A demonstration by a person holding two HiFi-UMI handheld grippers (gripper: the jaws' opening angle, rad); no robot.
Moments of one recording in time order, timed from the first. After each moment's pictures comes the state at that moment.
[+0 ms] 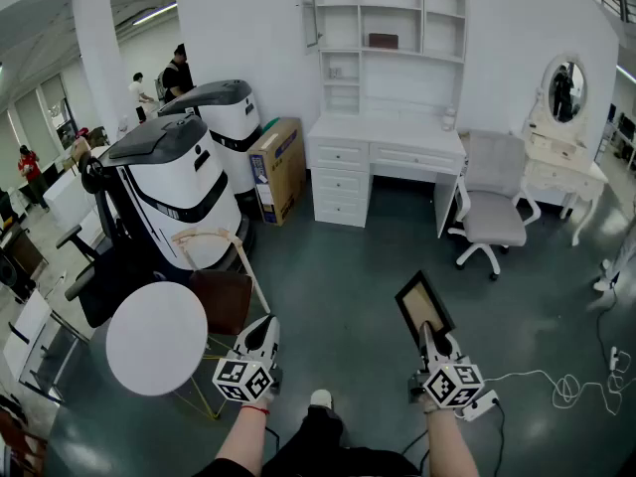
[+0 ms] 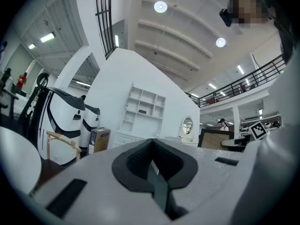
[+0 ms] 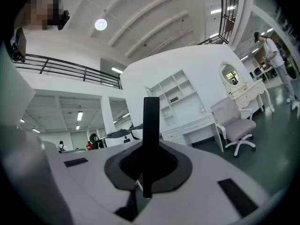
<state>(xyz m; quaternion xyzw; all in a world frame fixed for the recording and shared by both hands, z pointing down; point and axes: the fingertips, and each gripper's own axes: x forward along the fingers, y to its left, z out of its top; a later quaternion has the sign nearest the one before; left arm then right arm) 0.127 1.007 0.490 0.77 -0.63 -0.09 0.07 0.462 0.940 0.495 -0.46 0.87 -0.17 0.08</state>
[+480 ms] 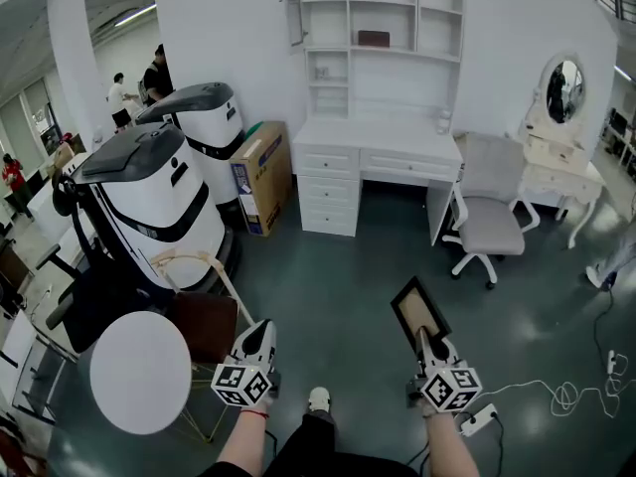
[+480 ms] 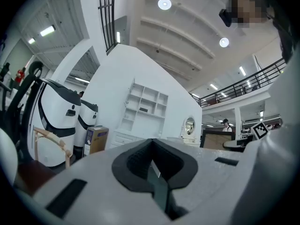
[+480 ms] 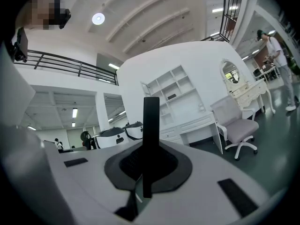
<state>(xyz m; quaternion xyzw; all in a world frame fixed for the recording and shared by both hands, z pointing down) 0.095 0.875 0.512 0.77 -0.63 -0.09 0.08 0.433 0.820 0.514 -0.47 0.86 -0.17 0.06</state>
